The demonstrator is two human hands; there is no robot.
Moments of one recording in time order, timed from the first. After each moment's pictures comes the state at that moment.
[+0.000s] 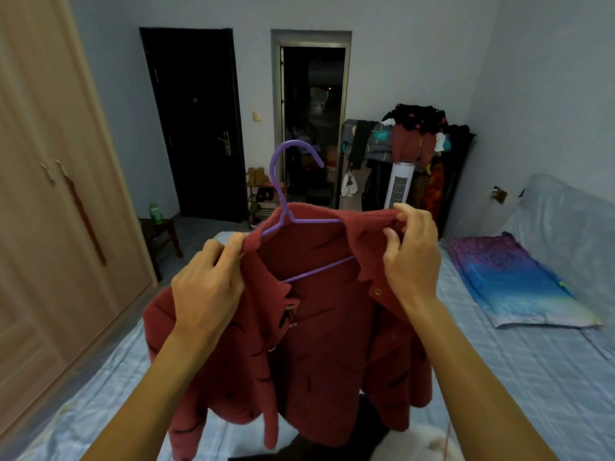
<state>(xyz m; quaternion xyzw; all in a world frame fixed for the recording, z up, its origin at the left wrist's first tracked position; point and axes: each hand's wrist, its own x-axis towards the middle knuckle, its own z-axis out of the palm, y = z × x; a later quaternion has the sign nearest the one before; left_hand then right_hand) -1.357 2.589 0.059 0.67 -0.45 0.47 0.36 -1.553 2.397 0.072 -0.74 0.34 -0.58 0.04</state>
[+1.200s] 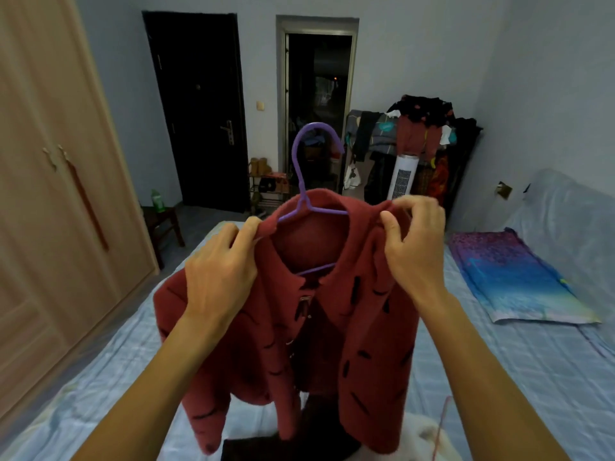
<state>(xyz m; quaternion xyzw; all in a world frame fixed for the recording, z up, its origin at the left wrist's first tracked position) -1.381 2.580 0.067 0.71 -0.45 0.44 0.32 -1.569 2.402 0.082 -0.76 0.29 -0.58 0.07</state>
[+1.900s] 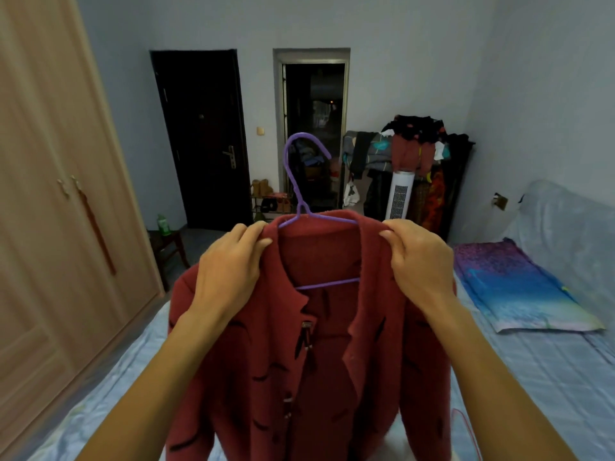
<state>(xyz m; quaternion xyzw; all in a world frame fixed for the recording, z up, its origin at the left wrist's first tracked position) -1.386 2.577 0.092 0.70 -0.54 0.33 0.34 -1.607 2.416 0.097 -0.80 0.29 -0.52 -0.03</state>
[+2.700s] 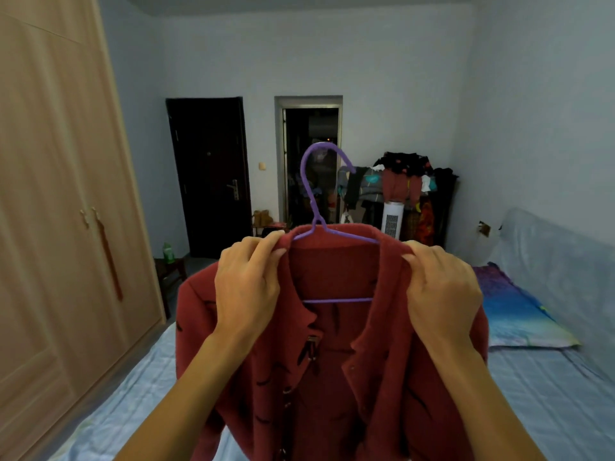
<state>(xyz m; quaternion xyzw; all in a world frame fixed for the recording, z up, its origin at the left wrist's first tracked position) -1.504 2.661 0.135 0.61 -0.51 0.38 0.47 -1.707 2.533 0.128 -0.69 0.31 -0.63 -0.17</state>
